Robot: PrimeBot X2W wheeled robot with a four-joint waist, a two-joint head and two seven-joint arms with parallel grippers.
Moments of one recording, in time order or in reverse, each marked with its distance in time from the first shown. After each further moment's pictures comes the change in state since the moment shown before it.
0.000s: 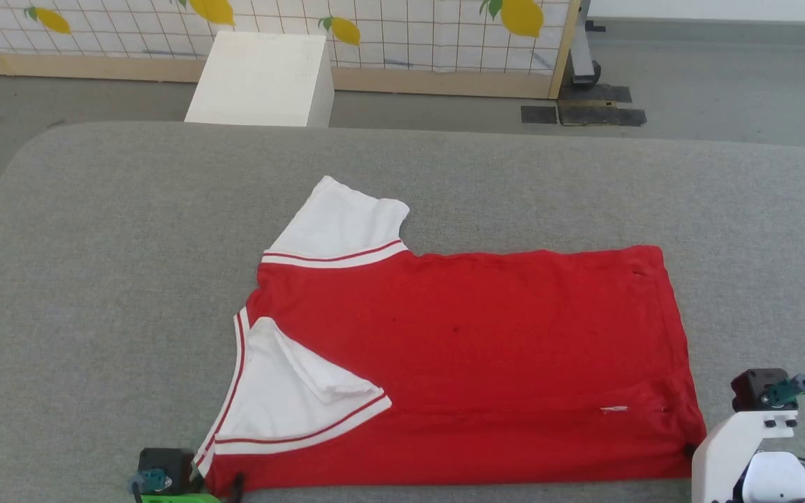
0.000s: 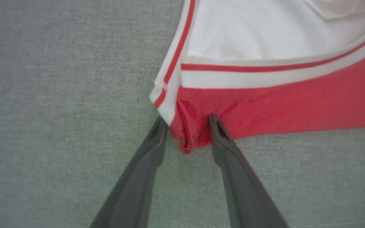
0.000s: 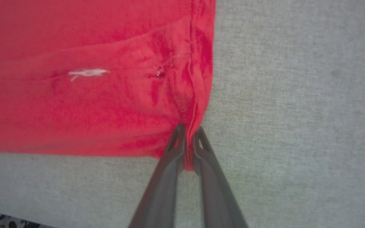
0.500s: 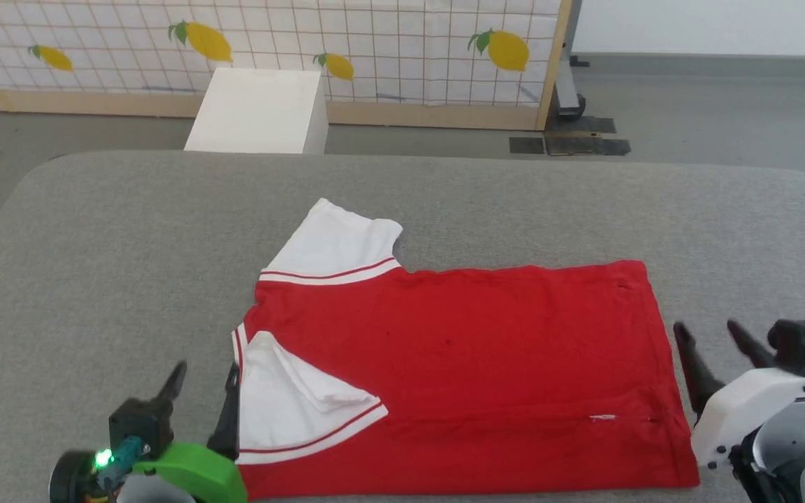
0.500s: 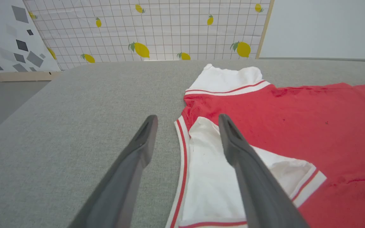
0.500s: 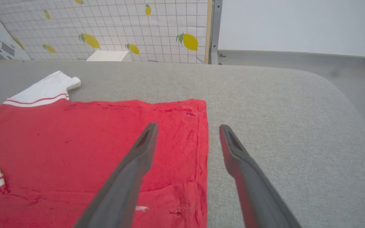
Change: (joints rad) left arm -0.080 -0.025 0.062 -0.038 0.088 -0.014 -0.340; right arm -0.057 0.007 0.023 -0.094 -0.005 0.000 -0.424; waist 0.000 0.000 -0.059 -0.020
